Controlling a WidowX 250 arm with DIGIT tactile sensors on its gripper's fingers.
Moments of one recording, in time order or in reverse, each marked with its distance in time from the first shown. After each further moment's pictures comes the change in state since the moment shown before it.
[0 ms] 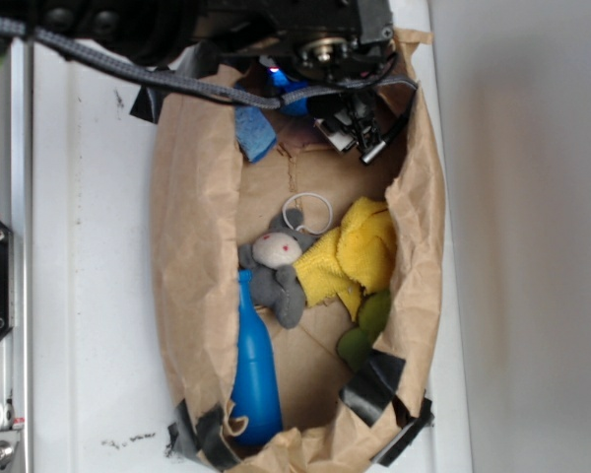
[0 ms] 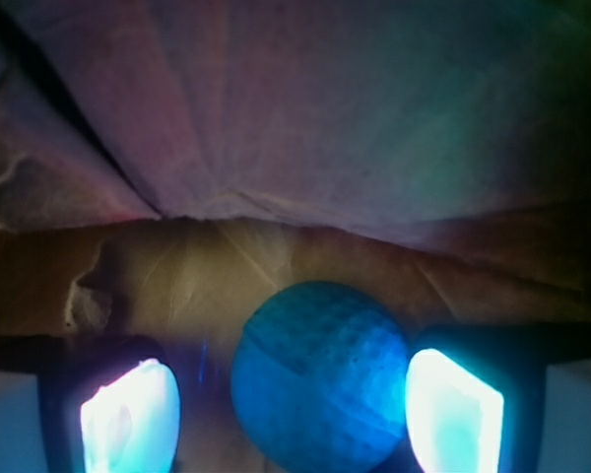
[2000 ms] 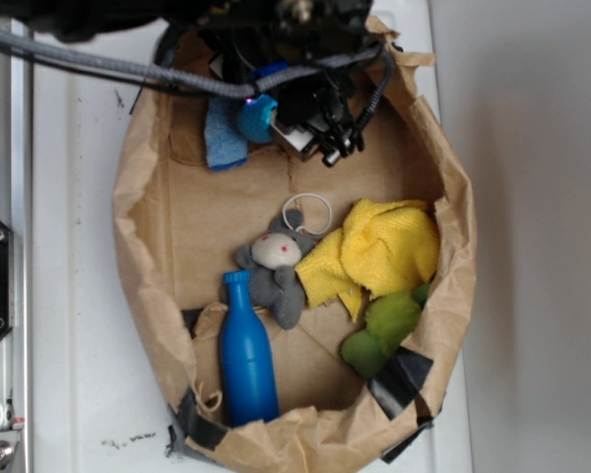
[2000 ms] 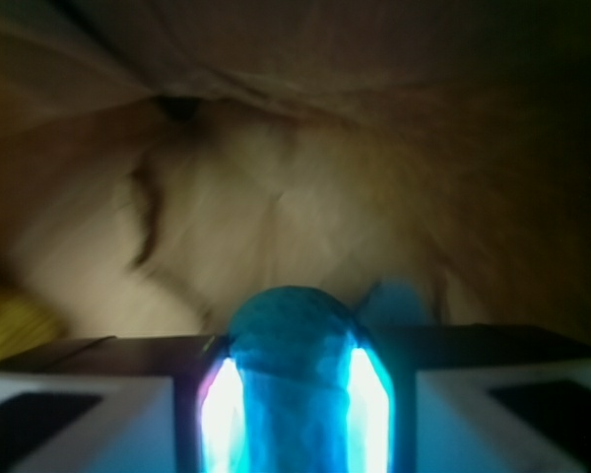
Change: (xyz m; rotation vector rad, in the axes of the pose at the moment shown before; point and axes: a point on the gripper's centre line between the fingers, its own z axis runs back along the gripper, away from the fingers) arm -0.030 -0.012 0.069 -0.112 0.163 0.042
